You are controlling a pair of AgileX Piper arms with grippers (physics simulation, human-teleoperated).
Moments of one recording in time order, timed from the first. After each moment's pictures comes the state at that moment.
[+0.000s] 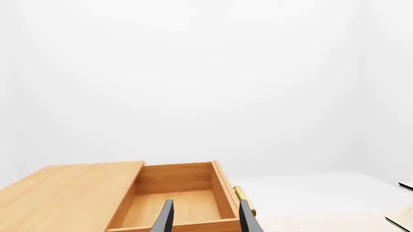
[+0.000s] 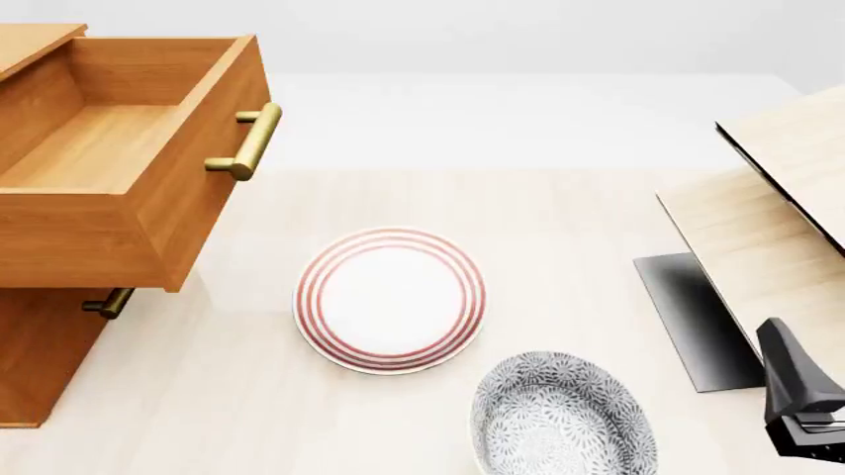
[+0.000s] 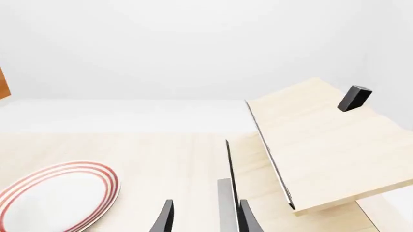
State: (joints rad) left arm -0.13 0.00 -0.43 0.09 0.03; right arm 0.00 0.00 0.00 0.00 -0.01
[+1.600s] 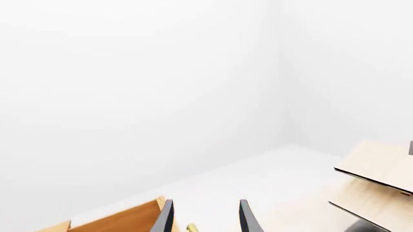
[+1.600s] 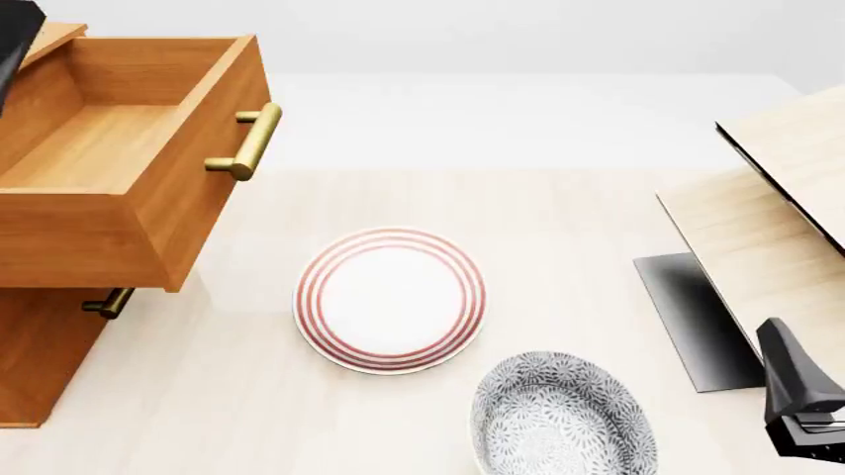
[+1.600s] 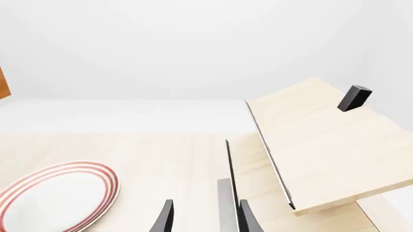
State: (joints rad) left arm -0.46 0.52 -0.68 -0.12 0.19; right arm 0.00 0.00 0.00 0.00 -0.01
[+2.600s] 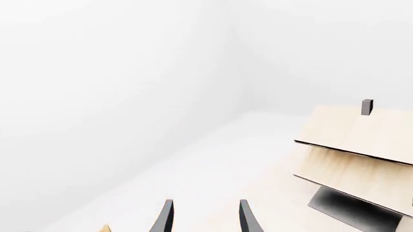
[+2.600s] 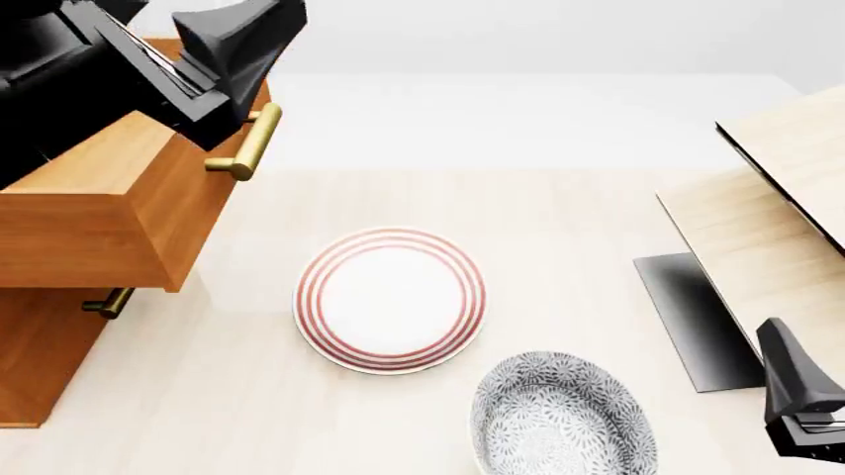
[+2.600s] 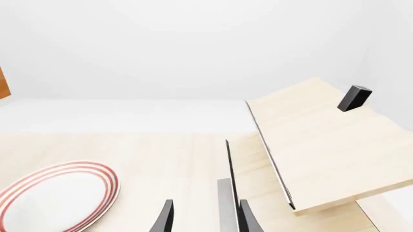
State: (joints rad) left arm -0.67 0.92 -0.88 -0.16 0.31; right arm 0.00 0.00 0.00 0.00 -0.01
